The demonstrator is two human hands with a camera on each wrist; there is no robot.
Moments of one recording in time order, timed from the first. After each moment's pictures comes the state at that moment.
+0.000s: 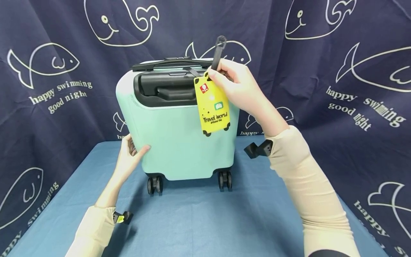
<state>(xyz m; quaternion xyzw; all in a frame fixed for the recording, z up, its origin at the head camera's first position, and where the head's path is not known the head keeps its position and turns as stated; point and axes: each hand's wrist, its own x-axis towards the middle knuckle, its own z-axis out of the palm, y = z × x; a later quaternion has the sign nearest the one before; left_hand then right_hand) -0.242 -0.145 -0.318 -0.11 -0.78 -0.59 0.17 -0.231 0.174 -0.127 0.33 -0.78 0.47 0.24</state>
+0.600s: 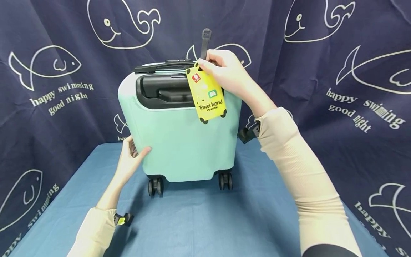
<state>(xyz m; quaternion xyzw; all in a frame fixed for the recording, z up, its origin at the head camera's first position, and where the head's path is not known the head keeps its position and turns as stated) -0.244 -0.147 -0.320 -0.11 -0.78 -0.60 0.16 -0.262 0.153 -0.103 0.33 -0.79 0.46 0.21</state>
